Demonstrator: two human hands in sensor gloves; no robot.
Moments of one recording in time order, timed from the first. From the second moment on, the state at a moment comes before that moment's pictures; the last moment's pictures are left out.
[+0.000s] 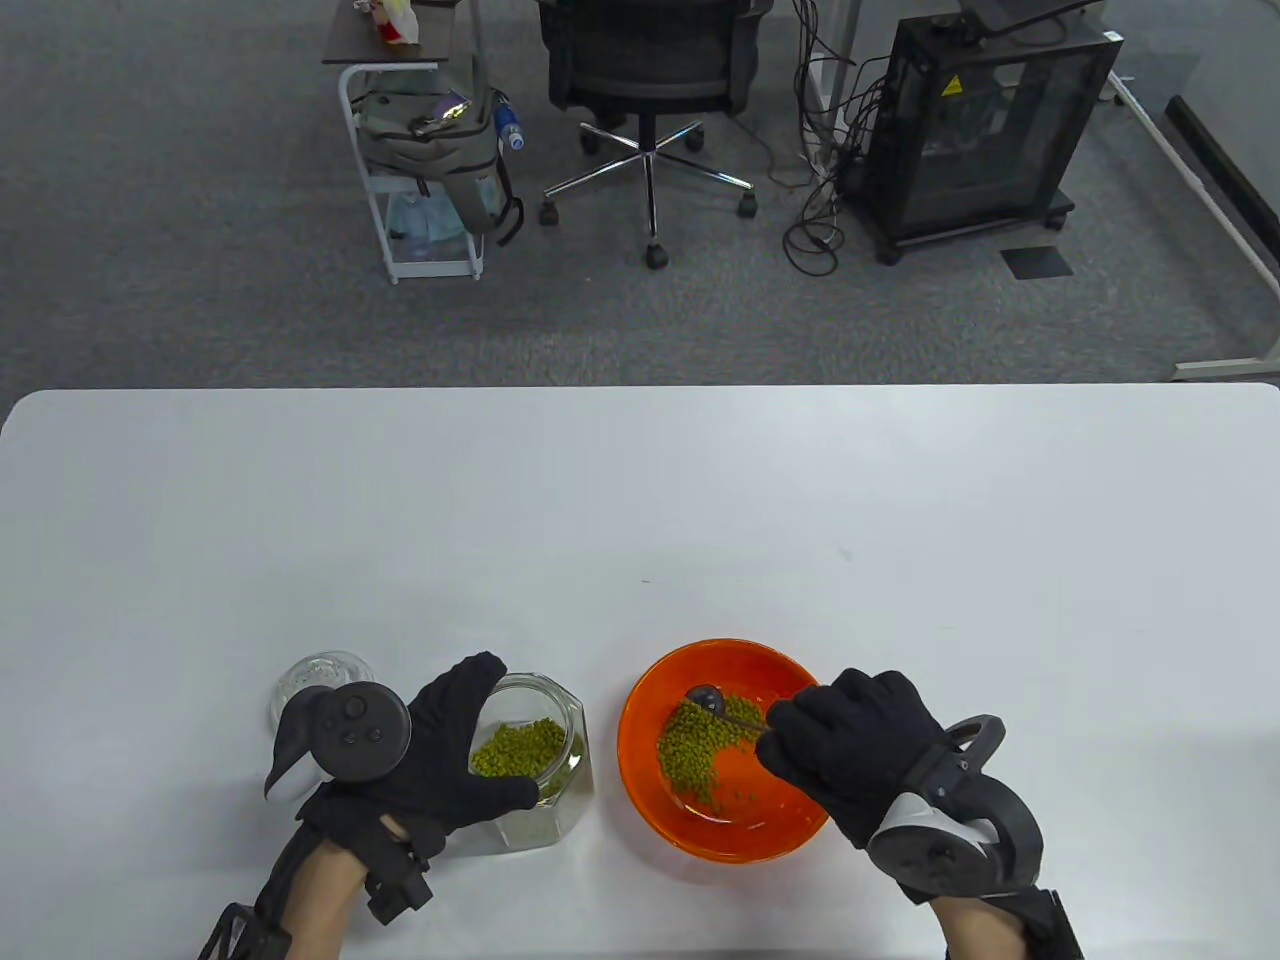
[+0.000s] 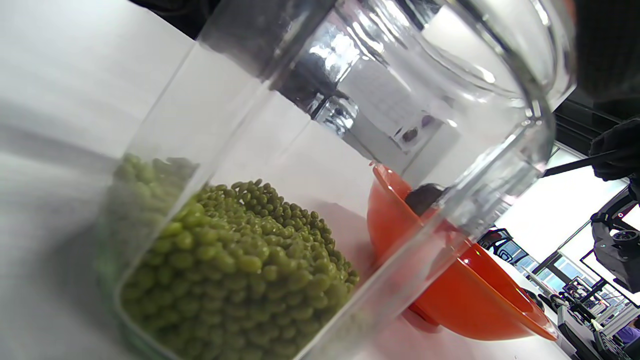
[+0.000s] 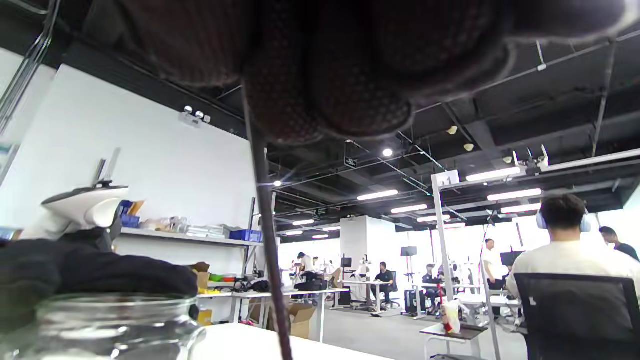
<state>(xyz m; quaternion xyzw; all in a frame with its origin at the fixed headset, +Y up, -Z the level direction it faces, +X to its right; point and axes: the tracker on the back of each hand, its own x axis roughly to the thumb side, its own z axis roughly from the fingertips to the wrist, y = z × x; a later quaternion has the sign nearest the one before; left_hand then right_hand) -0.234 -0.703 -0.273 -0.10 -0.29 0.33 0.89 0.152 -0.607 -0.205 0.33 -0.32 0.88 0.14</state>
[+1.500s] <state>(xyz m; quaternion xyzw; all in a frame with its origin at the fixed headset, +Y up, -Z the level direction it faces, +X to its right) -0.234 -0.704 -0.273 -0.10 -0.29 0.33 0.89 0.037 -0.568 -0.256 0.21 -0.19 0.89 0.35</state>
